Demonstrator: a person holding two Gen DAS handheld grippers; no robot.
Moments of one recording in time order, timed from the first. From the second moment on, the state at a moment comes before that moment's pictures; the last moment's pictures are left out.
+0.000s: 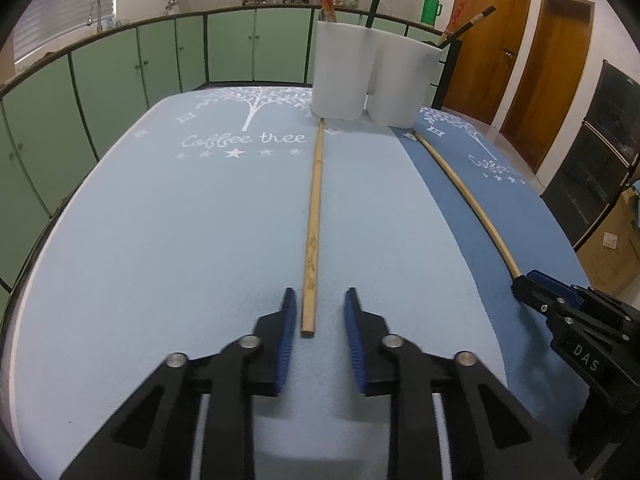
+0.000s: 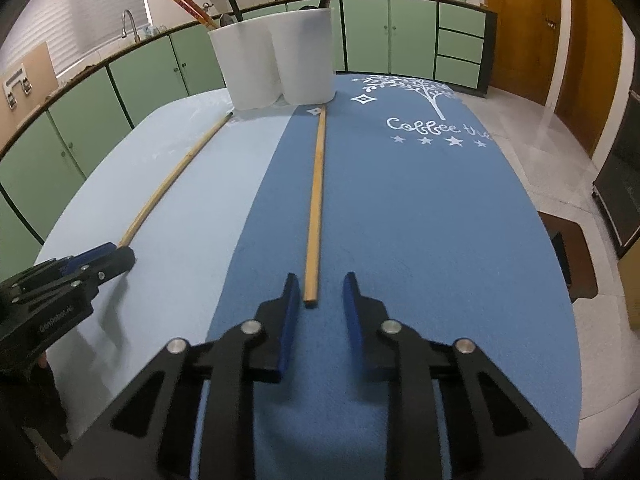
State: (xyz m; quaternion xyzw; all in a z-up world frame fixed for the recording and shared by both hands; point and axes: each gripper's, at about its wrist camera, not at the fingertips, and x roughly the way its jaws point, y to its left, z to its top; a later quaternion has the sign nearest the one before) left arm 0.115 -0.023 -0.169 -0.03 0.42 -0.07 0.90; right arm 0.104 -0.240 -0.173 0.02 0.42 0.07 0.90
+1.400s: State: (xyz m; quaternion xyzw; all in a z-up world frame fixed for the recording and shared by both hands) left arm 0.102 -0.015 -0.004 -0.02 0.27 -0.11 0.96; right arm 0.090 -0.261 -0.023 0.03 0.29 0.08 0.95
